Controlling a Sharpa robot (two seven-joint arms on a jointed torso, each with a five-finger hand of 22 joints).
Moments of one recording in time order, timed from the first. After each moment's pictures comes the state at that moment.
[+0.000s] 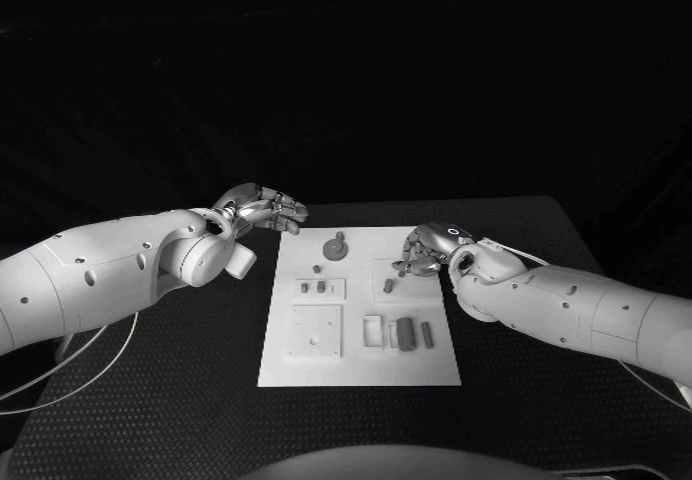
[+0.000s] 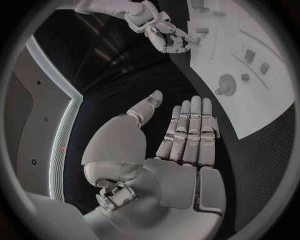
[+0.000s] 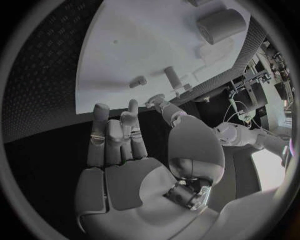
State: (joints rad) left arm 1.24 -0.81 -0.12 1.30 -0.33 -0.21 0.14; left_hand 1.06 -0.07 0.51 -0.27 0.05 0.82 0.20 0.29 0.49 1.08 0.15 0.08 0.22 0.93 0.11 0.50 0.54 0.01 0.92 0.01 0.06 0.83; right arm 1.14 -0.51 -0.22 1.05 -1.44 -0.46 -0.14; right_hand 0.88 -0.22 0.56 -0.03 0.15 1.04 0.08 0.35 0.66 1.03 -0.02 1.11 1.05 1.11 -0.13 1.59 0.87 0.25 1.07 0.00 0.89 1.31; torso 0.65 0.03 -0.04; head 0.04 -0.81
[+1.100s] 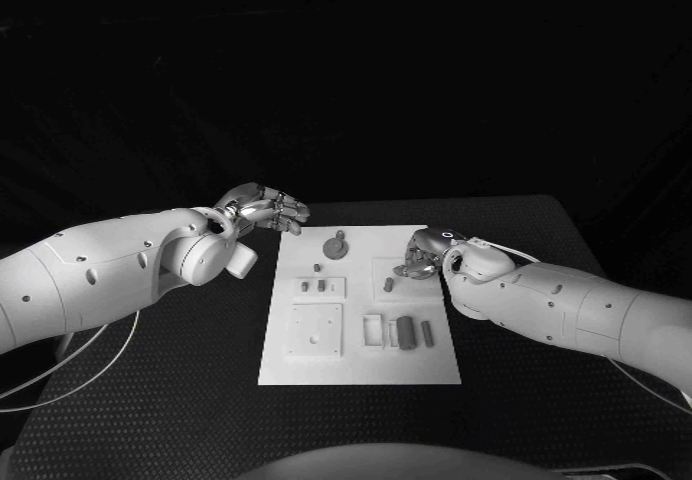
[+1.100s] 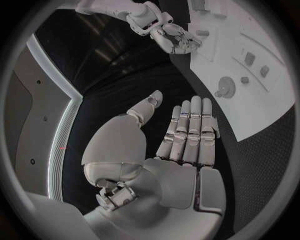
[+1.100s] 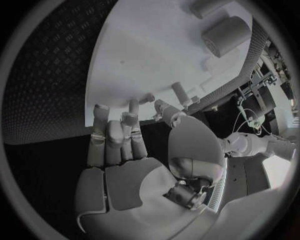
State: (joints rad) left arm 1.24 -0.80 -0.12 1.30 -0.33 -0.20 0.13; left_hand 1.06 -0.07 0.51 -0.26 0.05 0.82 0.20 0.29 0.48 1.08 0.15 0.08 0.21 0.93 0.11 0.50 0.55 0.01 0.92 0.01 0.06 0.82; right arm 1.13 -0.46 -0.22 1.00 -1.48 -0.33 -0.26; right_hand 0.87 -0.21 0.57 0.00 0.15 1.05 0.08 0.35 0.68 1.03 -0.03 1.12 1.06 1.12 -0.13 1.59 0.88 0.25 1.07 -0.01 0.90 1.31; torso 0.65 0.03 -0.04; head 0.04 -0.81
